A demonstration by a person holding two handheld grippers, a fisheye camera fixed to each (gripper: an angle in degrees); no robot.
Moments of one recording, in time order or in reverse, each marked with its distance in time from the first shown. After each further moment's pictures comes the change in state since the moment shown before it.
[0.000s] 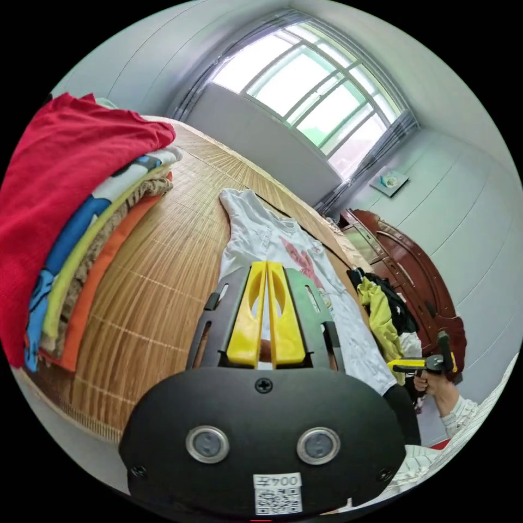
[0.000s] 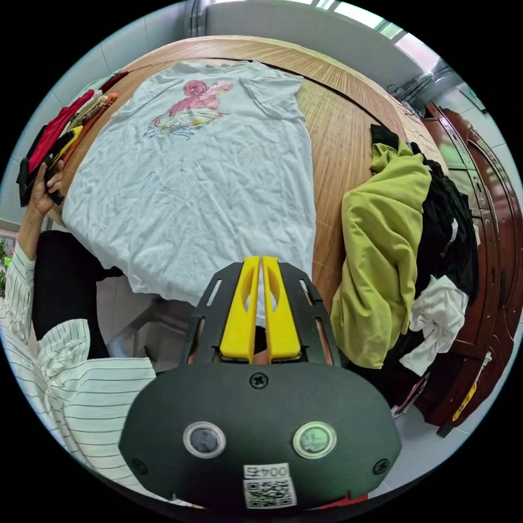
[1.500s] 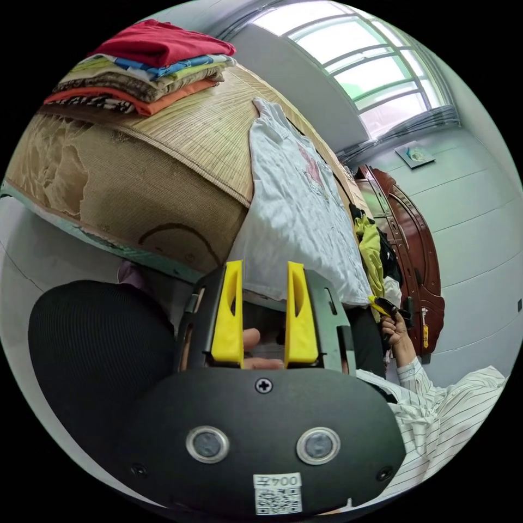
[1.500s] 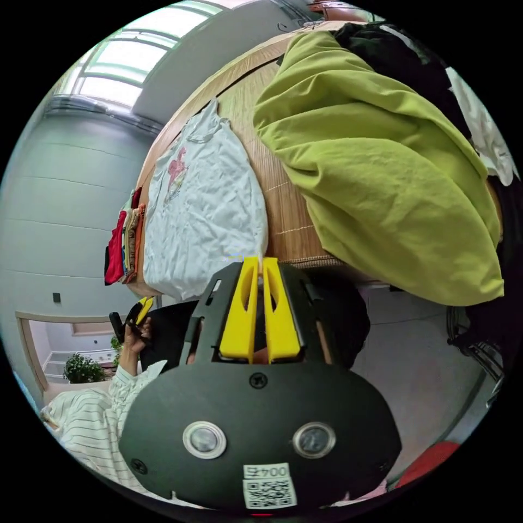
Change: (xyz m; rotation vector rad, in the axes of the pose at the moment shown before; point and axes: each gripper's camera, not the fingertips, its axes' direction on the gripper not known) left arm 0.049 0.120 -0.116 -0.367 0.016 -0.194; right arm 0.239 0.222 0.037 0.138 -0.676 0.463
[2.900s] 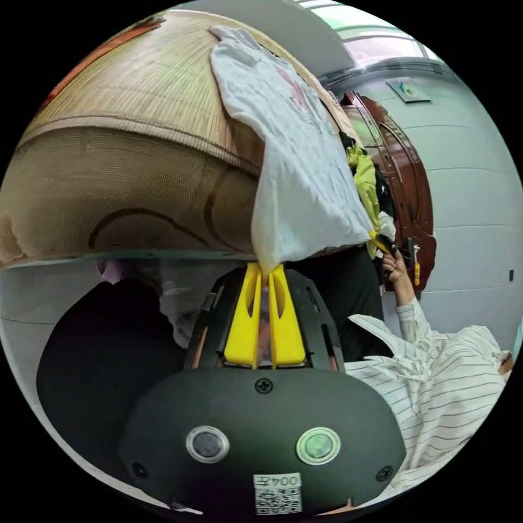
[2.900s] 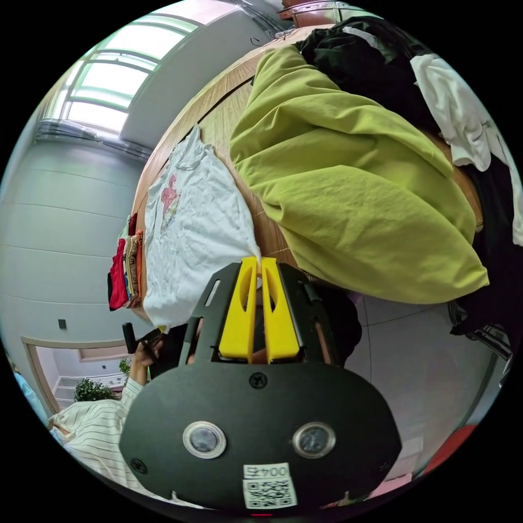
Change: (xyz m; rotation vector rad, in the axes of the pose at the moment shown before) left arm -0.075 -0.080 0.050 -0.382 0.108 0.136; right arm 0.042 -0.013 -0.052 0.080 -0.028 0.099
